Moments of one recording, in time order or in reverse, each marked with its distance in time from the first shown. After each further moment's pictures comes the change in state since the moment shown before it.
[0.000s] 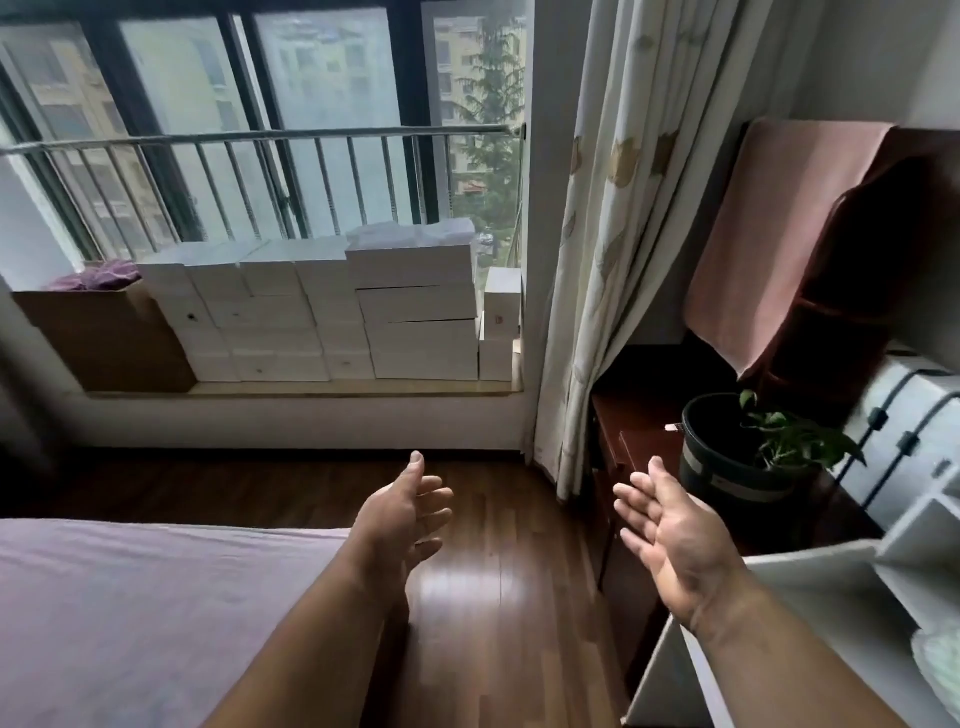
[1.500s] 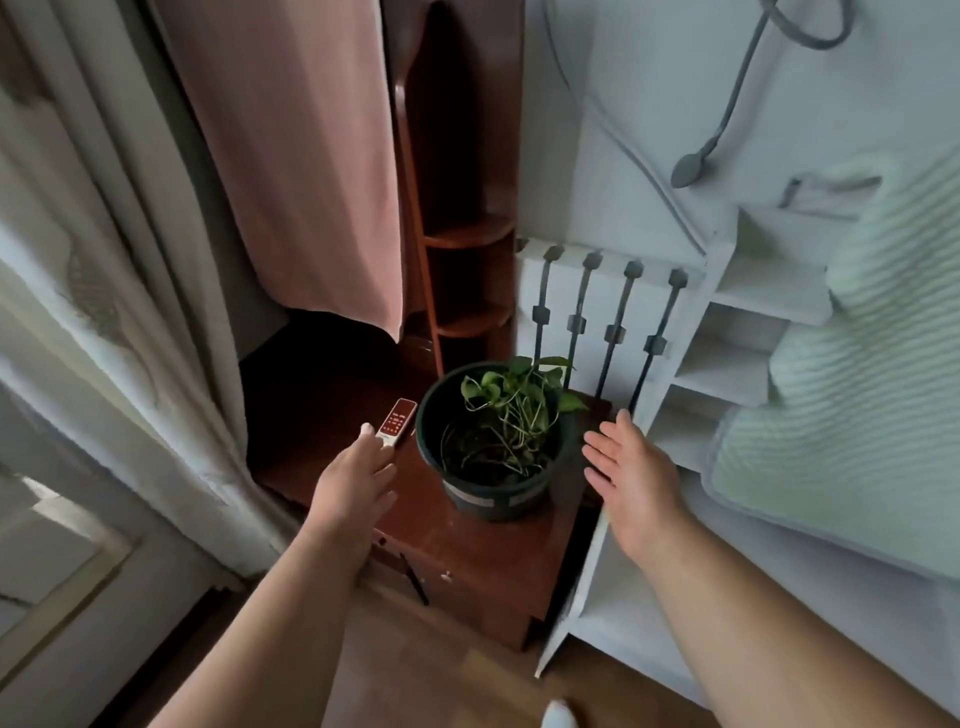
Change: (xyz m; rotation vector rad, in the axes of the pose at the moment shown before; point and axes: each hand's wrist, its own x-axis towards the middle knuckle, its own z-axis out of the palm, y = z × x) left_hand 0.385 0.035 0.436 0.448 -0.893 -0.192; right_hand 0.233 -0.057 -0.142 0.420 1.089 -0.168
